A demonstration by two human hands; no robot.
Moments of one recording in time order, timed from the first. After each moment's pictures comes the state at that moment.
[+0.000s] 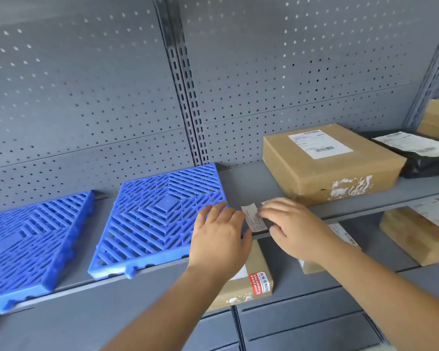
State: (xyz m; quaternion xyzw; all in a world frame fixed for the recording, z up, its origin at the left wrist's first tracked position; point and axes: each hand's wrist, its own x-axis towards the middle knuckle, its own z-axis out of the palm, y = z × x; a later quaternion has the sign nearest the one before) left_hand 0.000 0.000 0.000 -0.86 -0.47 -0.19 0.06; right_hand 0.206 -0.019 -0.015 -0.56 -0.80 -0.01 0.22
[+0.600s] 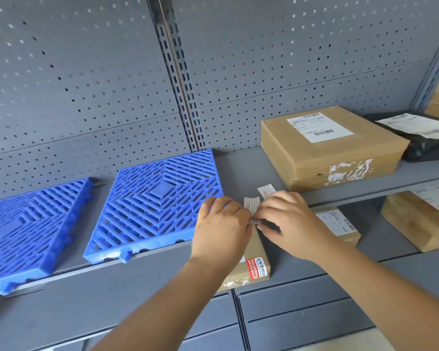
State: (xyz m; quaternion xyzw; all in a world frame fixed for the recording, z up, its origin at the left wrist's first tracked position) left_hand 0.015 -0.010 -0.008 -0.87 -0.43 -0.21 0.09; right_hand 0.207 -0.034 -0.036 -0.52 -0.80 -0.05 0.29
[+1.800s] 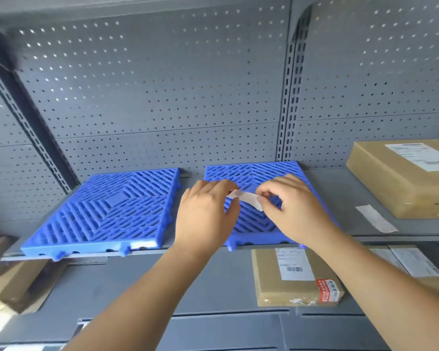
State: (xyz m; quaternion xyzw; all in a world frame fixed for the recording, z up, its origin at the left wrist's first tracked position) left_hand -0.208 0.020 0.050 -0.77 -0.49 -0.41 0.08; right_hand -0.011 0.016 0.048 -0.50 -0.77 0.00 0.39
